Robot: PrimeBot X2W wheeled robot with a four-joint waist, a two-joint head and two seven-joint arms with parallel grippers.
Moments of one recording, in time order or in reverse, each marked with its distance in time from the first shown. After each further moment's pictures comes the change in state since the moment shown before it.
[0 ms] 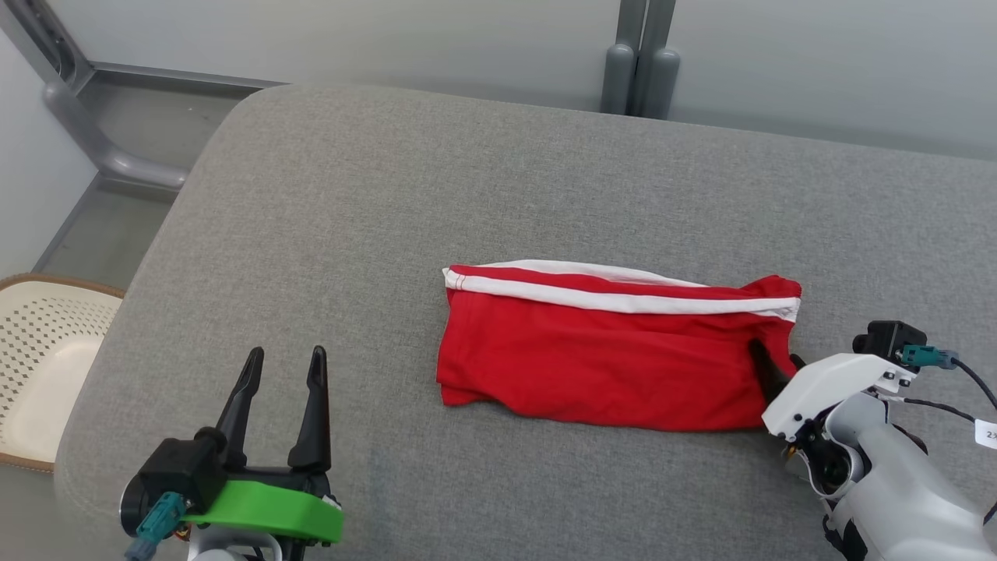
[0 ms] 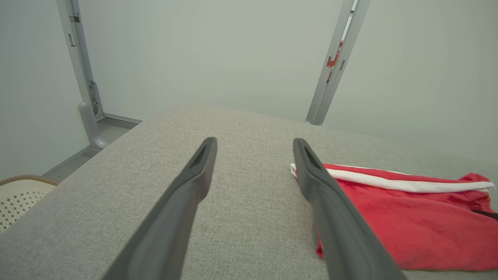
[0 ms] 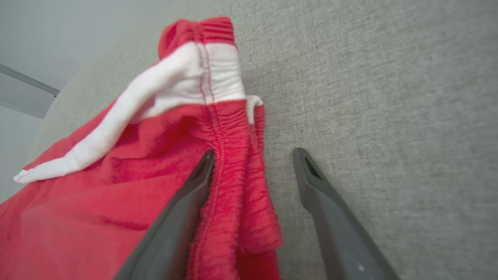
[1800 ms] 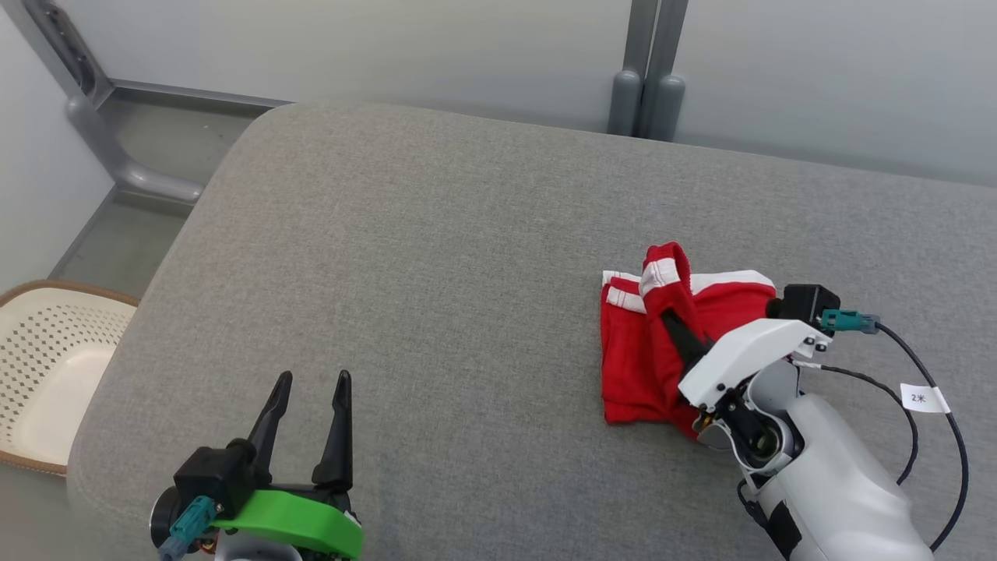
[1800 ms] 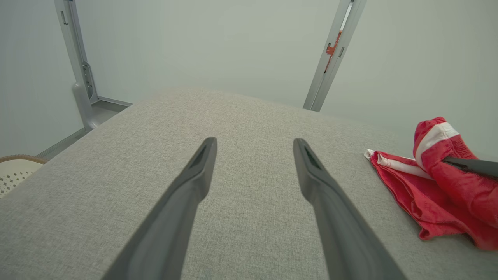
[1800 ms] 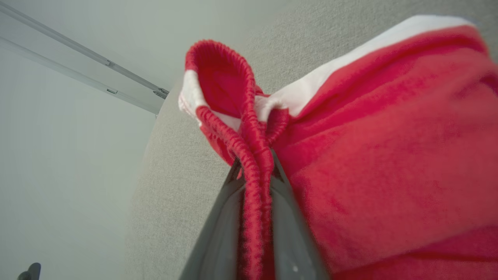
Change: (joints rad) left arm -0.006 -0.037 -0.012 0.105 0.019 -0.032 0.000; right arm 0.015 0.124 -0.019 -0.258 0.050 -0.001 0.130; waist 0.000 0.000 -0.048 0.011
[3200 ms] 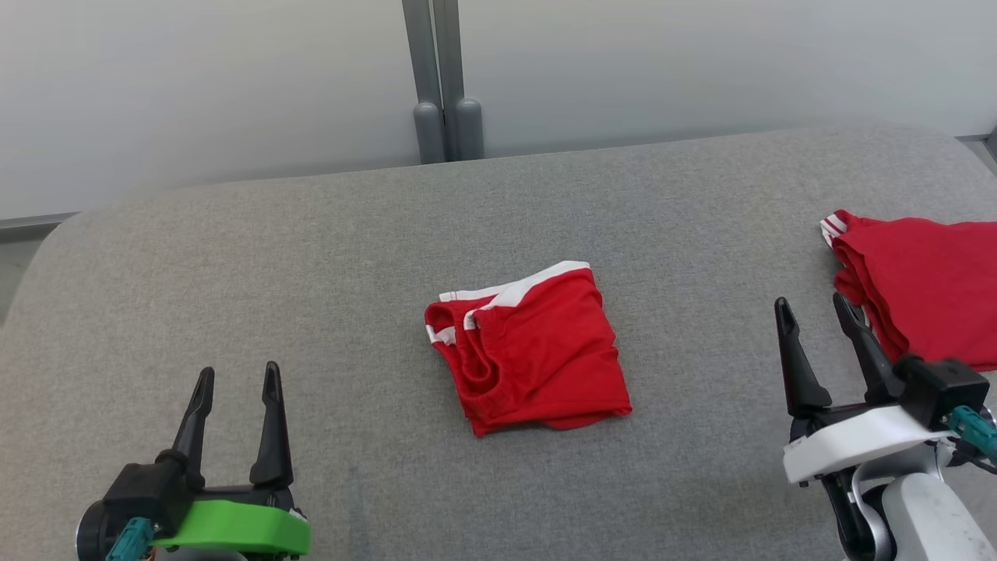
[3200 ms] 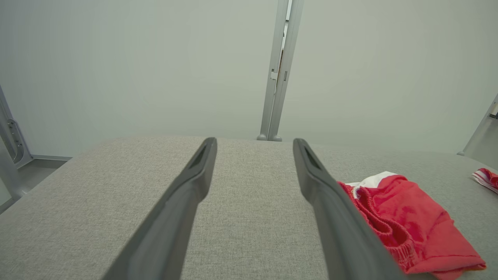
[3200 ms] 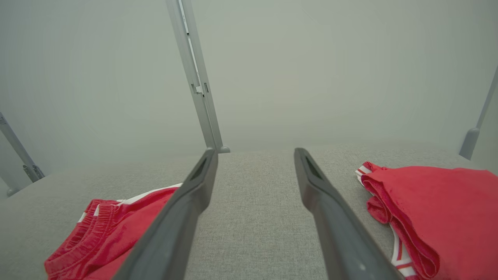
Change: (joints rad) left arm 0.056 -0.020 0.160 -0.124 0.089 0.008 -0.001; right arm 0.356 -0.139 -0.121 -0.512 -0.538 0.000 -0.375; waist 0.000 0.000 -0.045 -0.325
